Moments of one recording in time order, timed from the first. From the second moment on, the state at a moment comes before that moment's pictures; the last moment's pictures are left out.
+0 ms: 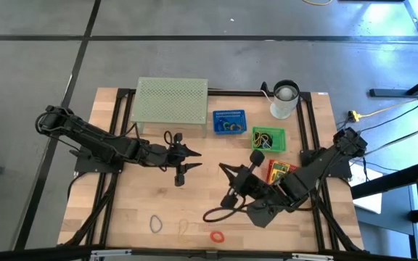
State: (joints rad) left arm -0.27 1.27 0.77 0.13 -0.40 -0.11; right arm 0.65 1.74 1.69 -0.61 1.19 0.38
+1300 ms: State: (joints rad) left arm -0.29 1.27 0.77 0.12 -0.40 -0.16; right arm 0.20 1.57 1.32 -1.57 0.78 1.15
